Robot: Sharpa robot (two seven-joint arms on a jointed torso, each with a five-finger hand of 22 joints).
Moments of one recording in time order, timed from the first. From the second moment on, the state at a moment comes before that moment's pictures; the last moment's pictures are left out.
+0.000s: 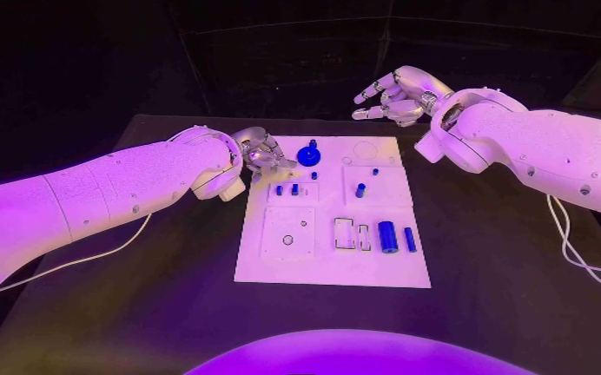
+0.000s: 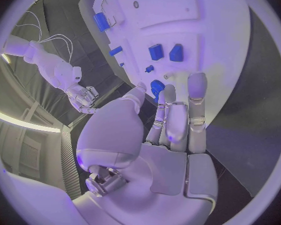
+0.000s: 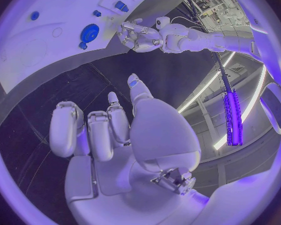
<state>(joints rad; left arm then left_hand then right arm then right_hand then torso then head) 1.19 -0.67 -0.07 1.29 -0.88 -0.17 -0.26 1.18 -0.02 0.18 0.11 0.05 0.71 0.15 0.62 0.37 0.91 0.07 0.76 0.61 1.39 -0.01 1.25 1.16 0.17 1.20 0.09 0.82 0.77 1.30 -0.73 -0.04 1.34 -0.91 -0.27 0.11 1.31 0.03 -0.07 -0.01 0.23 0.89 0.17 0.13 0.07 1.40 0.08 1.33 1.31 1.47 0.01 1.49 1.31 0.05 1.40 0.11 1.41 1.22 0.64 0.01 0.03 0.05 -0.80</state>
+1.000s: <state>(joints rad) 1.22 -0.48 -0.11 1.16 -1.36 -0.14 -0.13 1.34 -0.12 0.29 -0.06 0.05 0.87 0.14 0.34 0.11 0.88 0.08 0.45 0.21 1.44 -0.01 1.26 1.07 0.16 1.35 0.09 0.87 0.84 1.30 -0.72 -0.04 1.33 -0.91 -0.26 0.11 1.31 0.03 -0.07 0.00 0.23 0.89 0.17 0.13 0.07 1.40 0.08 1.33 1.31 1.47 0.01 1.49 1.31 0.05 1.40 0.11 1.41 1.22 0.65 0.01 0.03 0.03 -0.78</state>
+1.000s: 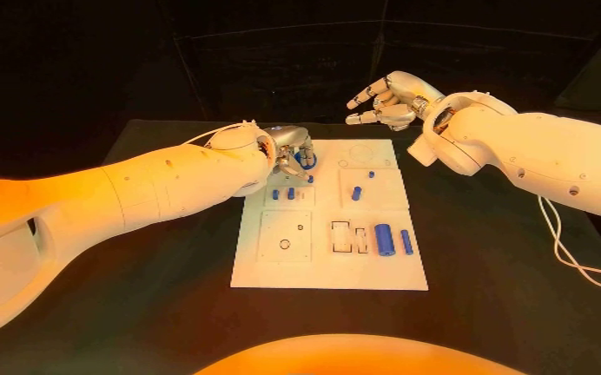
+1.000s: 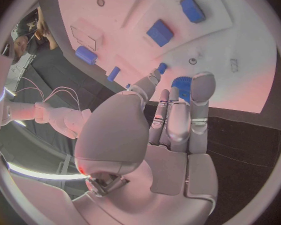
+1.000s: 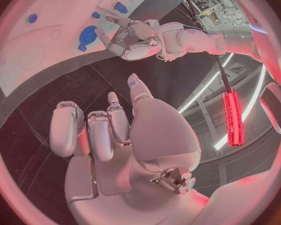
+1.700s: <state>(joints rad) 1.22 -0.43 -0.12 1.12 -1.42 -0.06 -0.15 1.34 -0.12 0.30 -0.06 0.05 0.92 0.13 0.31 0.09 0.92 0.08 0.42 0.15 1.45 -0.01 1.28 1.07 0.16 1.37 0.09 0.91 0.88 1.30 -0.71 -0.04 1.33 -0.91 -0.26 0.11 1.31 0.03 -0.07 0.00 0.23 0.89 0.17 0.13 0.07 1.40 0.08 1.33 1.31 1.47 0.01 1.49 1.31 0.05 1.40 0.11 1.41 1.22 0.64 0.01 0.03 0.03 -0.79</state>
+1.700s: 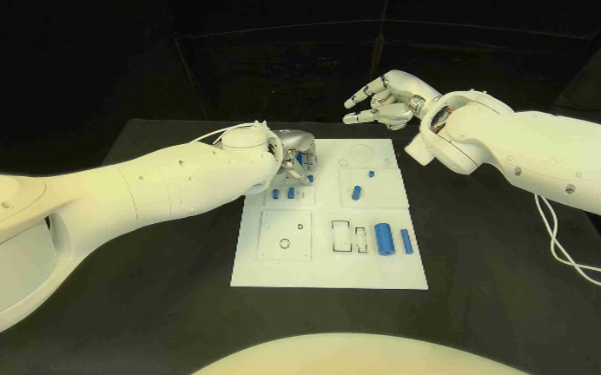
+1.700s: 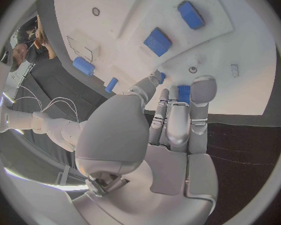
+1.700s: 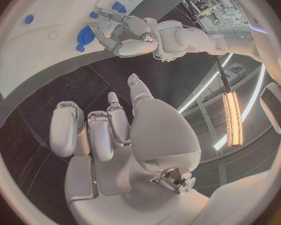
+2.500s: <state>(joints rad) 1.22 -0.40 -0.13 1.08 -1.43 -0.06 -0.13 1.34 -0.08 0.35 -0.06 0.05 0.98 0.13 0.28 0.08 0.99 0.07 0.40 0.11 1.46 -0.01 1.31 1.08 0.15 1.39 0.08 0.95 0.93 1.30 -0.71 -0.04 1.33 -0.91 -0.26 0.11 1.31 0.03 -0.07 0.00 0.23 0.89 0.17 0.13 0.07 1.40 0.08 1.33 1.31 1.47 0.01 1.49 1.31 0.05 1.40 0.11 1.41 1.22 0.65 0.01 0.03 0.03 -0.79</state>
